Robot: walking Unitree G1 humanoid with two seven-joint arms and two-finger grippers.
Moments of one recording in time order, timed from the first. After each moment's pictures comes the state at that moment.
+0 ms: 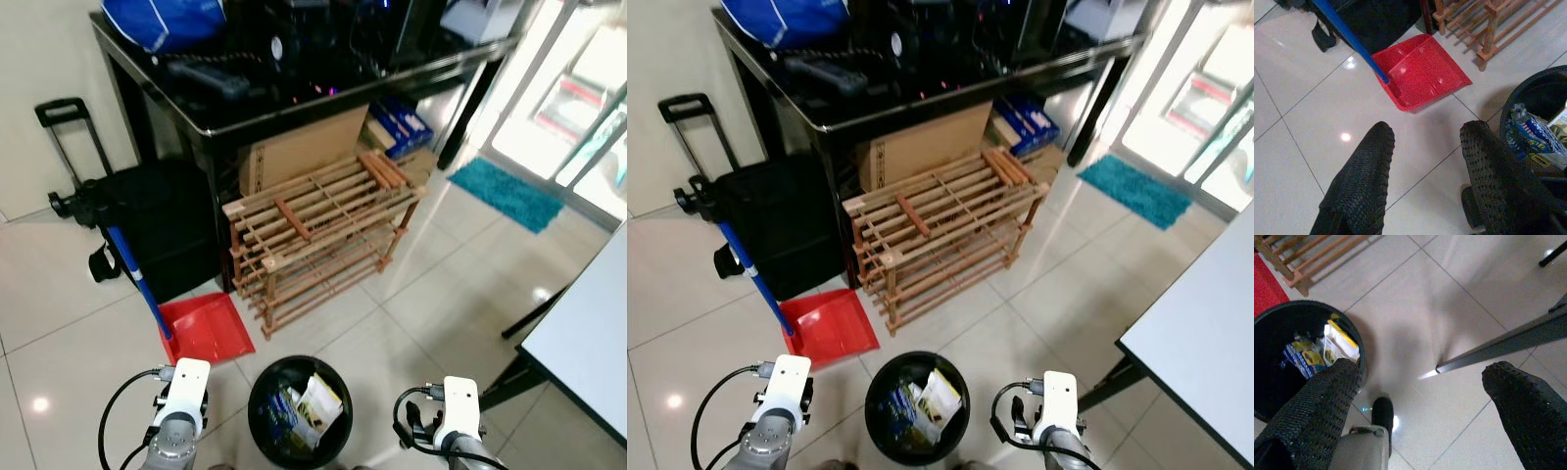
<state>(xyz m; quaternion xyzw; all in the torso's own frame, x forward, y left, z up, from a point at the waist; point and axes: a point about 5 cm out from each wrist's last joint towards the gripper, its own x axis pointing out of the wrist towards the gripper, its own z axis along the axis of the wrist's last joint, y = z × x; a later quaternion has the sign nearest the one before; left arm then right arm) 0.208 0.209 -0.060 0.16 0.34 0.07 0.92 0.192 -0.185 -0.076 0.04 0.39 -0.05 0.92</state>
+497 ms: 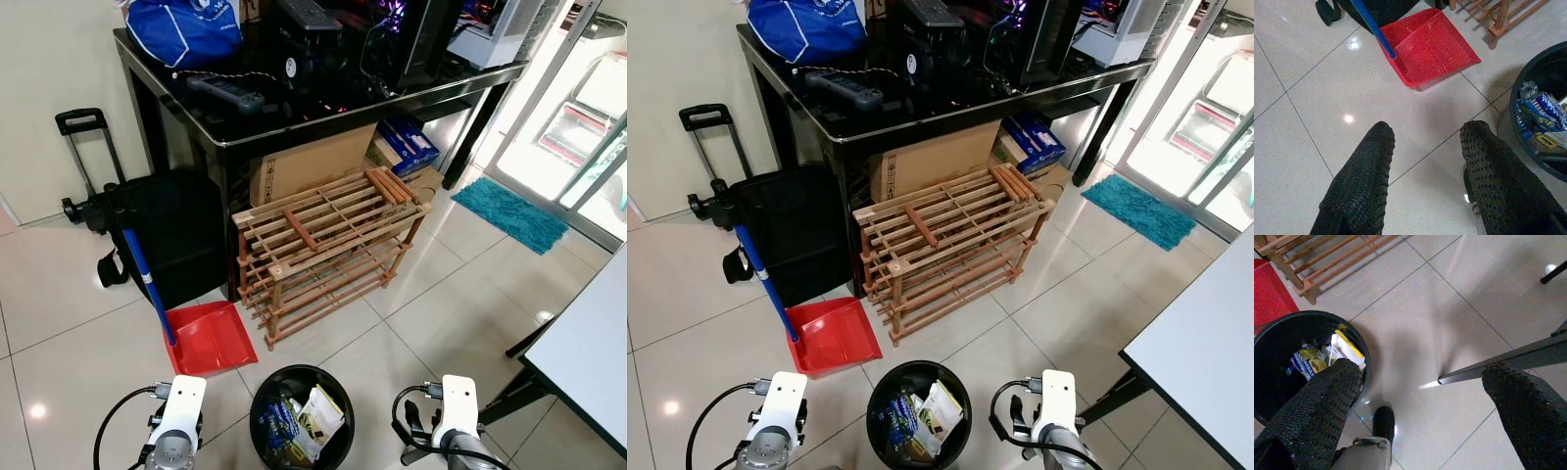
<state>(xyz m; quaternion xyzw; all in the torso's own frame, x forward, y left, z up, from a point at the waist) 0.190 0.212 -0.071 0.17 0.38 0.08 0.91 0.193 -0.184 -0.076 0.05 0.40 -0.05 0.92</state>
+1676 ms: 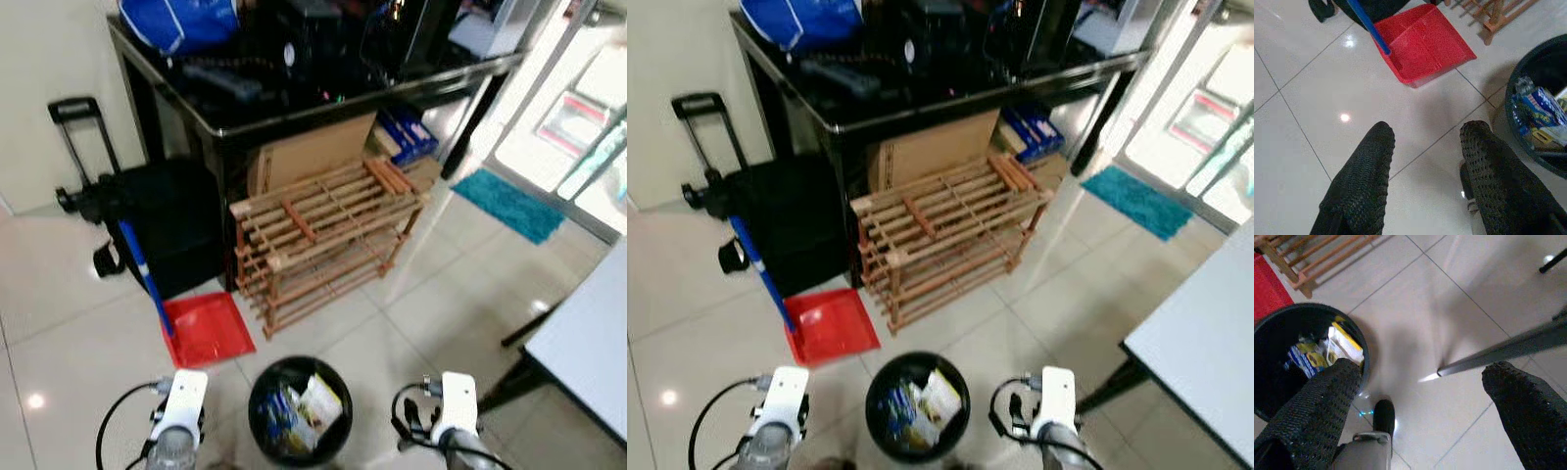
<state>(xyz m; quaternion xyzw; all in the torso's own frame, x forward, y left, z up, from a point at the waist) 0.197 0.210 -0.068 0.16 0.37 0.08 0.91 0.196 -0.183 -0.075 0.05 0.39 -0.05 0.92</state>
